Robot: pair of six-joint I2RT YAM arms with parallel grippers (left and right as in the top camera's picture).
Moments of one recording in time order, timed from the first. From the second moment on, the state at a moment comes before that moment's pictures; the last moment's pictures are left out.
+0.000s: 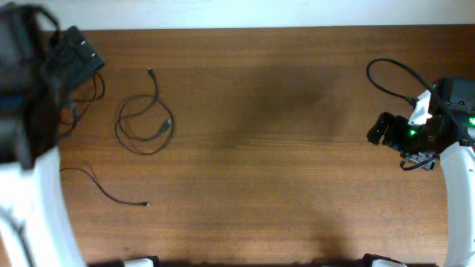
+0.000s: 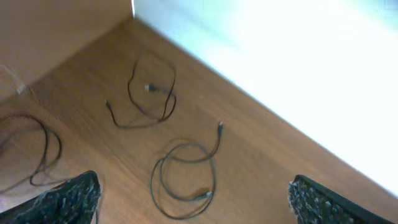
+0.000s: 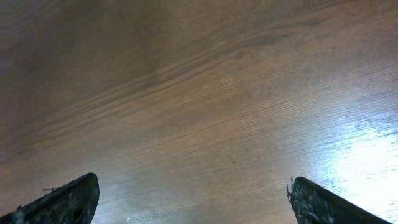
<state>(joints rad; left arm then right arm) 0.12 1.48 2.20 -1.36 -0.24 -0.45 -0.24 1.38 1.31 -1.19 -0.16 0.23</state>
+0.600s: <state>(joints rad) 0.12 0.54 1.03 -0.95 -0.25 -0.44 -0.23 0.95 1.31 -1.23 -0.17 0.22</state>
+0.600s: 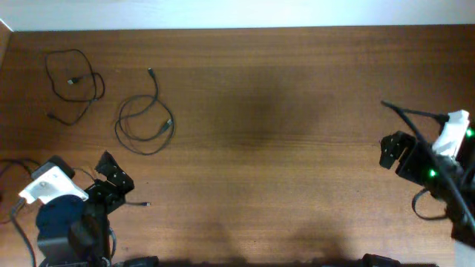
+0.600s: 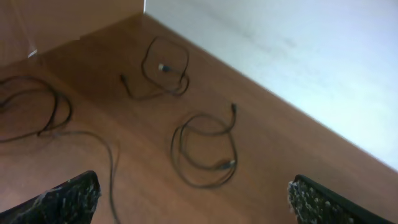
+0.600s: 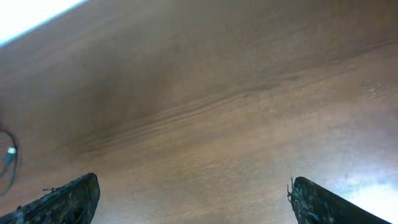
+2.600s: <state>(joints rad) 0.12 0.54 1.02 -0.99 -0.26 -0.44 -0.04 0.02 0.10 -0.07 -0.11 0.15</state>
